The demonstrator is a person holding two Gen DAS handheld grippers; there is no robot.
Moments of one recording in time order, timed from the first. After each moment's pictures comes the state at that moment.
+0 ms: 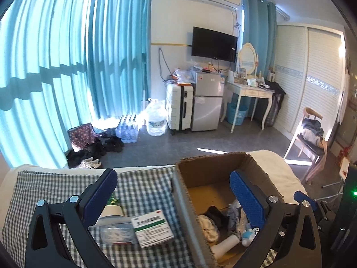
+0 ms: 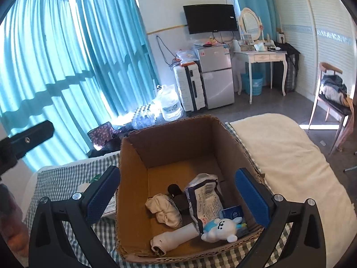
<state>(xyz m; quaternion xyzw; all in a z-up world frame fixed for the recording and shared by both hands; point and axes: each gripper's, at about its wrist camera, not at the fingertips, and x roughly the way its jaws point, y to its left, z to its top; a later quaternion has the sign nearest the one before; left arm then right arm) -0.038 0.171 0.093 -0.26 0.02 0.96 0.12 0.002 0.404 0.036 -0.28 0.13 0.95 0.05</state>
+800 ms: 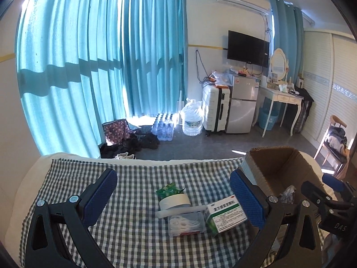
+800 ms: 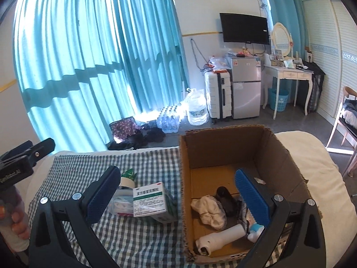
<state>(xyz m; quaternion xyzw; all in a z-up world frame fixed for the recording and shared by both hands) -0.023 0.037 0.063 -0.26 0.02 0.96 0.04 0.006 0.310 0.044 -0.27 0.08 0.96 -0.03</state>
